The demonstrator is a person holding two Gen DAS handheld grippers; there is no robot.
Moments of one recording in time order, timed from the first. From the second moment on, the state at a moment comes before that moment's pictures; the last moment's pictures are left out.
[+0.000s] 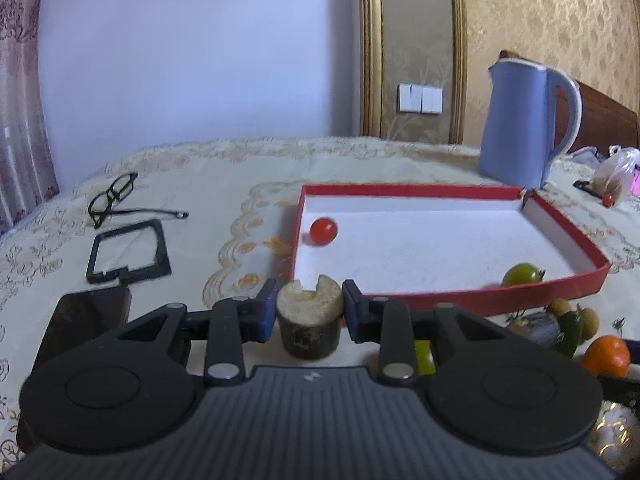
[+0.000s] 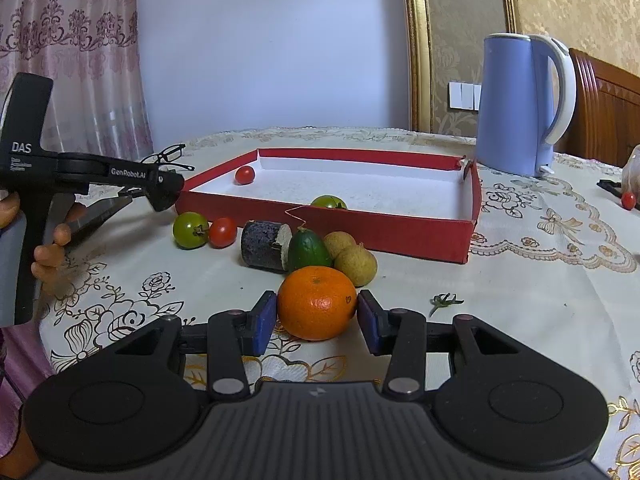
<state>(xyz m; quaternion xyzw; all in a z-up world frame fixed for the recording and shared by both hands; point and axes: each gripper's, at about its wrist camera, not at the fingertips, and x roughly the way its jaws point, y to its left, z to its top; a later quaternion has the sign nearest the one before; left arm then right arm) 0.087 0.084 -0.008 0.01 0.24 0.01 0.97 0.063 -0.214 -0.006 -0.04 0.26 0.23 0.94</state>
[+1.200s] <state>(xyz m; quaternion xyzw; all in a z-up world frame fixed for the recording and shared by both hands) 0.161 0.030 0.011 0.08 0.26 -0.03 0.96 0.063 -0.213 -0.007 -0.04 0.26 0.23 0.94</state>
